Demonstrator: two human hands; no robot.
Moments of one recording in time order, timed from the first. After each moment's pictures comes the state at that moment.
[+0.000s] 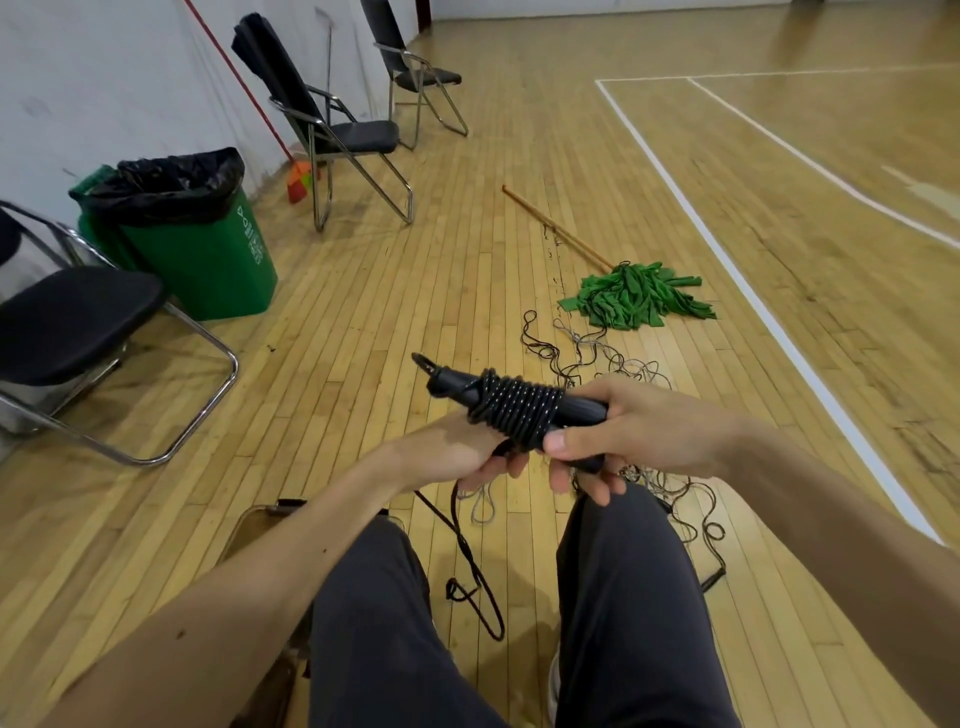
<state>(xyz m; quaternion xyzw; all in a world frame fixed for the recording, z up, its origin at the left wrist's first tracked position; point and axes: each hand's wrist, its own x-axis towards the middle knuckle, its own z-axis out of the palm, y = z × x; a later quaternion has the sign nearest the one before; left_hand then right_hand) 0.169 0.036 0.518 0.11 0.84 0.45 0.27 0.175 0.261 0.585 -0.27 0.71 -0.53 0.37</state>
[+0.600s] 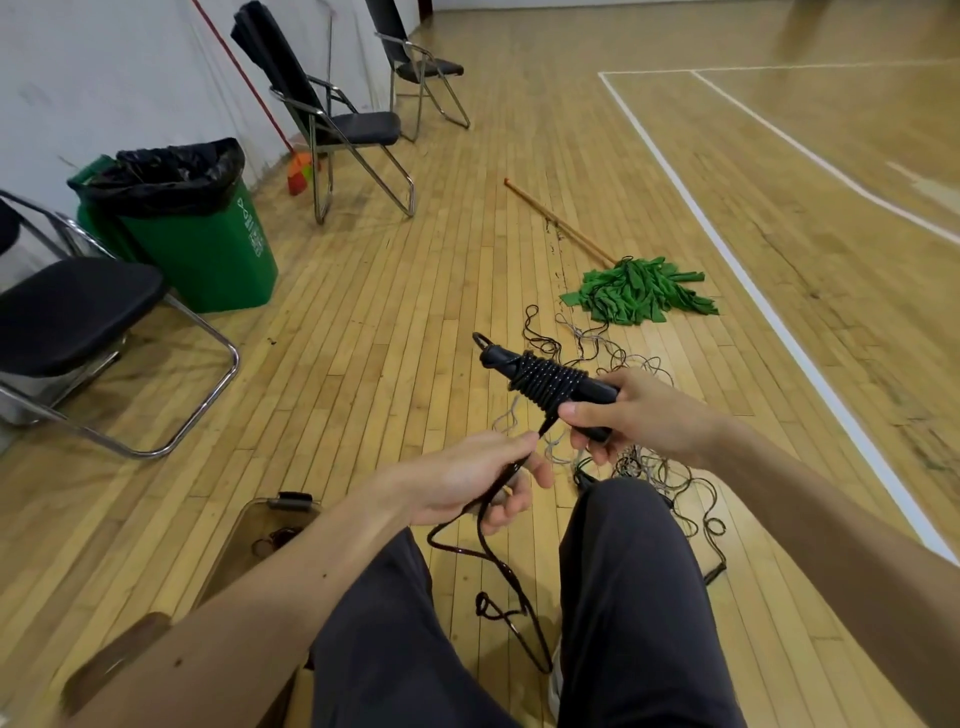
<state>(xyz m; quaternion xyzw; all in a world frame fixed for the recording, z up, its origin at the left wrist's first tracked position) 0.205 0.051 0.533 0.05 0.73 0.57 0.37 0.147 0.268 0.538 -0.15 0.77 -0.56 0.28</state>
